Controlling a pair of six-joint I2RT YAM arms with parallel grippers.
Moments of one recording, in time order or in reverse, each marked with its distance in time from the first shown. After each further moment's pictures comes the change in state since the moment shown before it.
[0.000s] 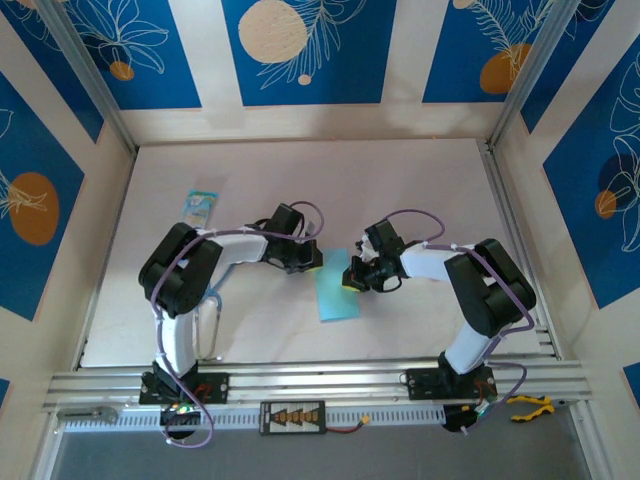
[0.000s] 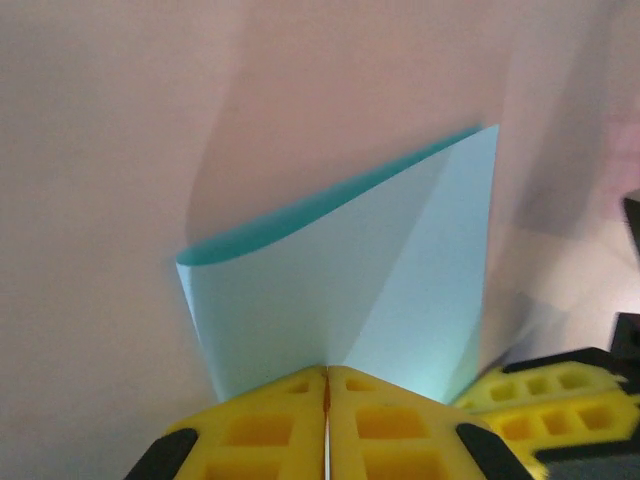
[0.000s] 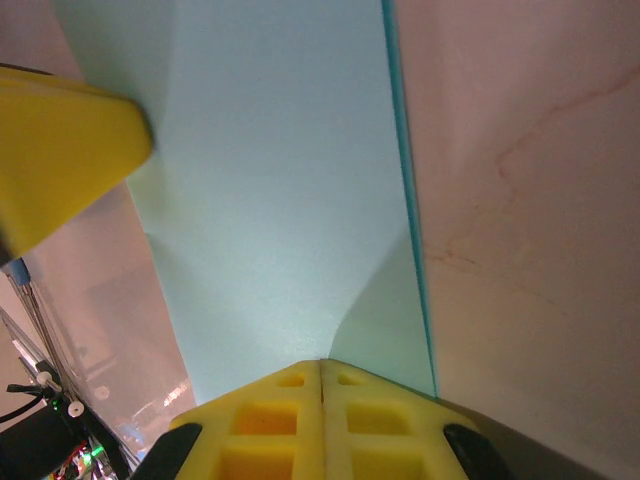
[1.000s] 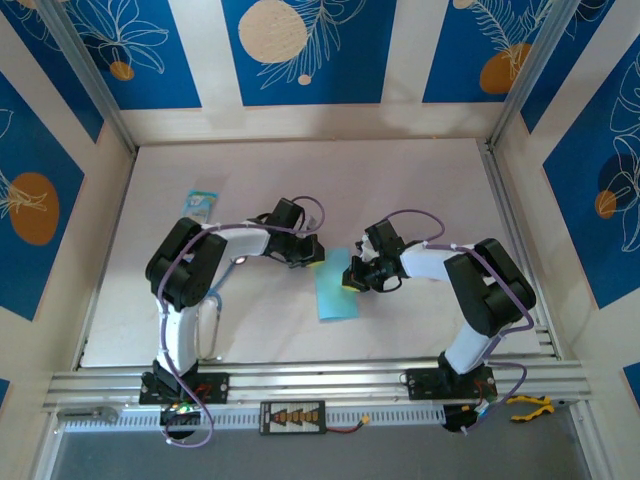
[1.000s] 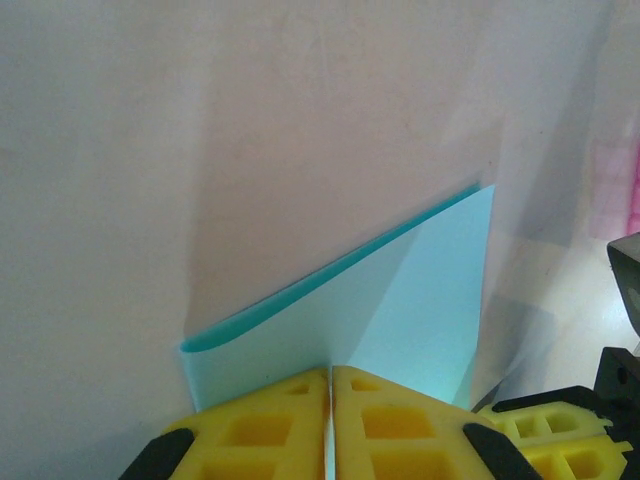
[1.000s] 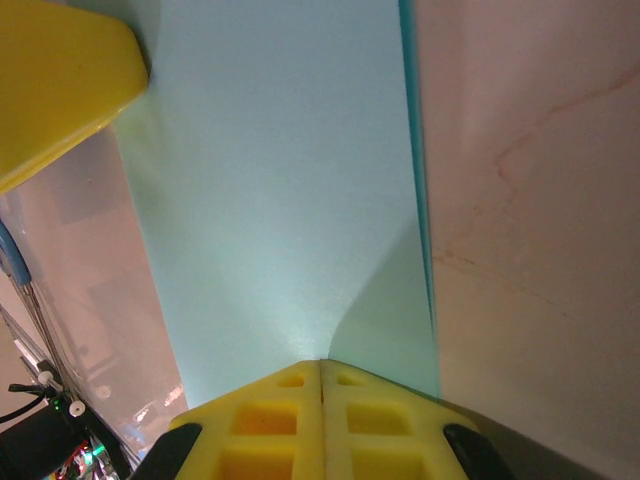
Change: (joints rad) left arm 0.026 0.056 0.076 -0.016 0.030 0.018; right arm 0.005 0.005 0.000 0.001 -0.005 0.001
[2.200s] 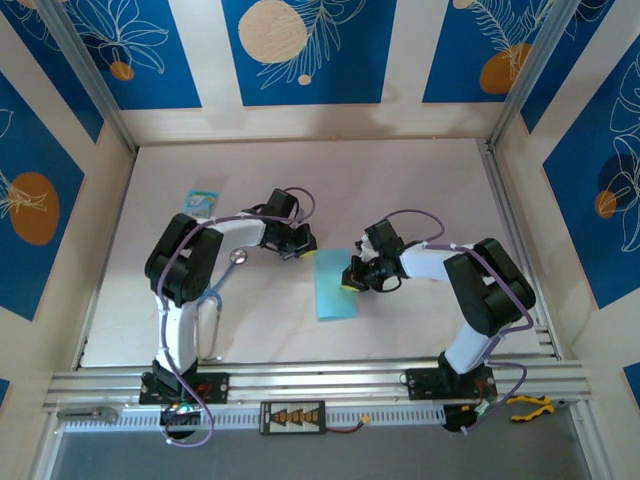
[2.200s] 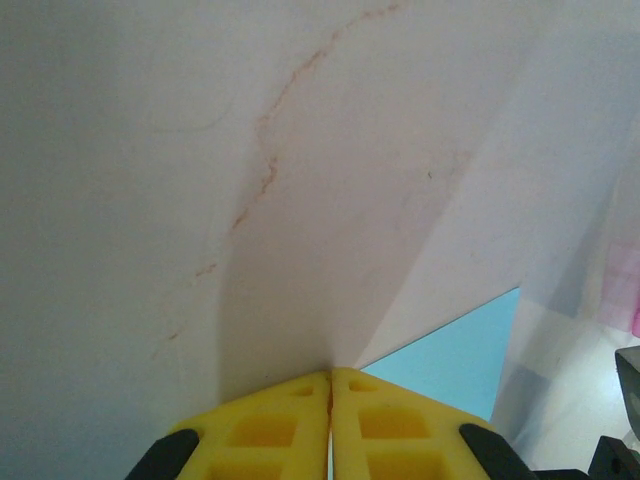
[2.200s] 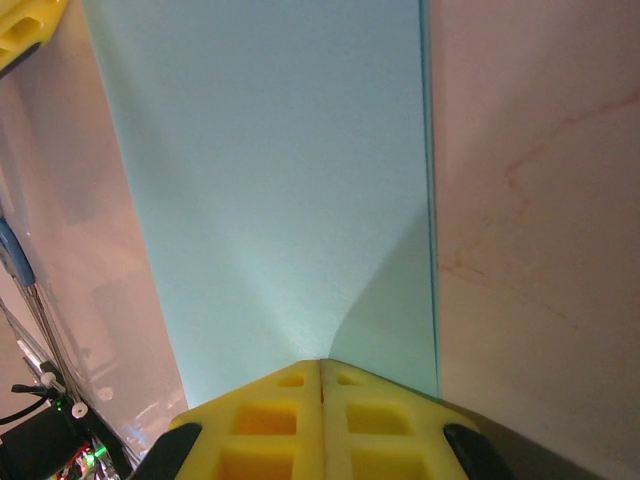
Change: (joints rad) left arm 0.056 0.027 0.081 -0.084 -0.074 -0.066; right arm 0.002 0.001 -0.005 0.018 0.000 0.003
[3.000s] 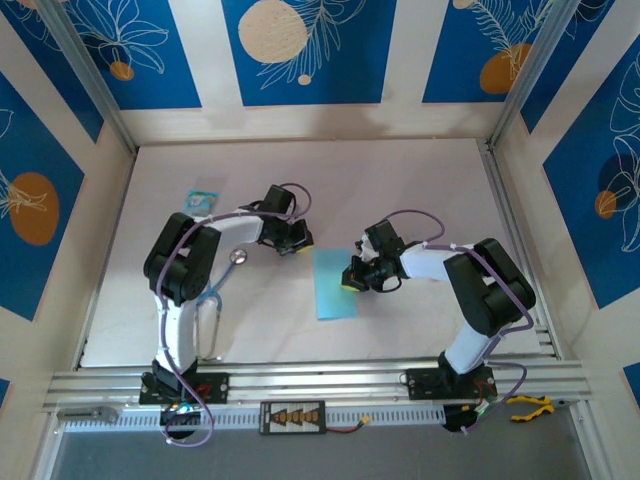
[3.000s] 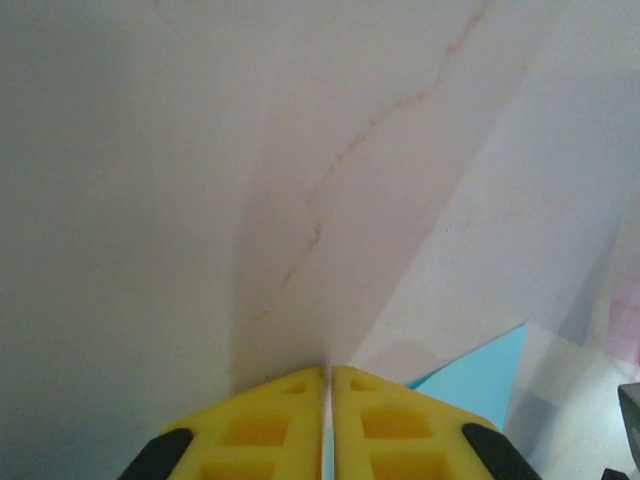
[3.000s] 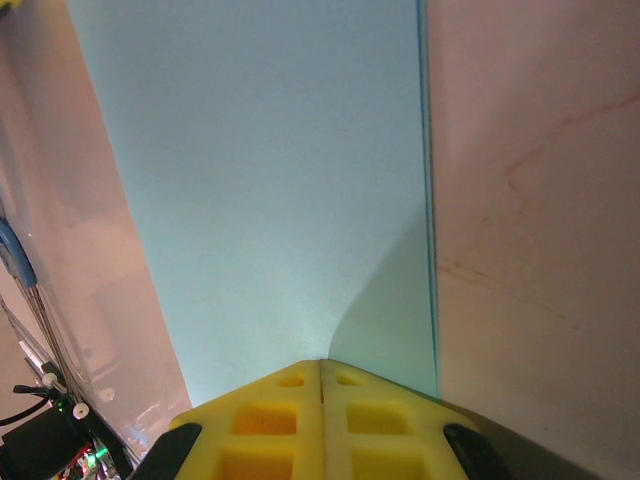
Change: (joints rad) left arm 0.026 -0.008 0.020 -0.018 -0.043 0.005; right arm 0.000 0.000 -0.002 0.005 0.000 0.004
